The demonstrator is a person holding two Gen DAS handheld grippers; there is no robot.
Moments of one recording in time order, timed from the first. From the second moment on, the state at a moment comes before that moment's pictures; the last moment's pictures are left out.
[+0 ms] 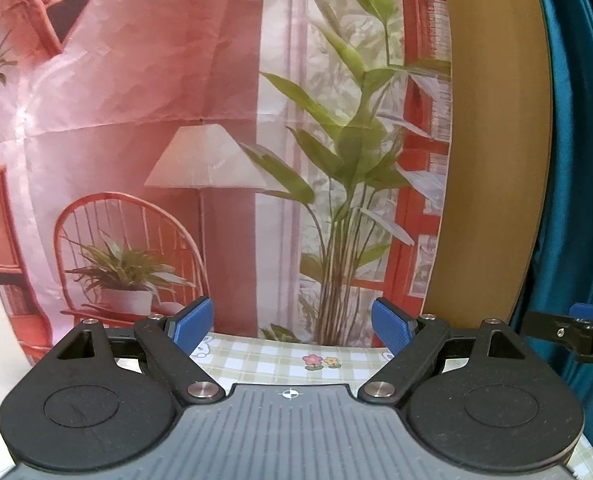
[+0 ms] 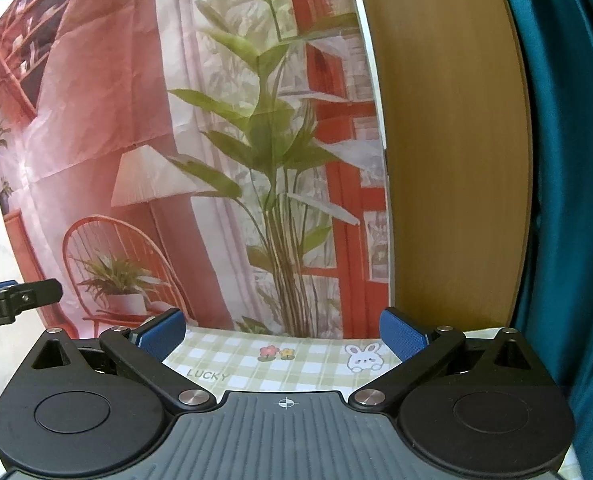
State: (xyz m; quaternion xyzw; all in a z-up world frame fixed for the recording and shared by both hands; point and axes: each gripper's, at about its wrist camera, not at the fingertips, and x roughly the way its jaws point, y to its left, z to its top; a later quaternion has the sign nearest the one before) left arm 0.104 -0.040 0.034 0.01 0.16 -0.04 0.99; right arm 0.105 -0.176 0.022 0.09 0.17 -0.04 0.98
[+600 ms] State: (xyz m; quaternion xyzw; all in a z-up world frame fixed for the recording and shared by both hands) left arm 0.093 -0.025 0.032 -0.01 0.18 -0.02 0.98; right arm 0.101 -0.160 0.026 0.08 0.17 -0.03 0.98
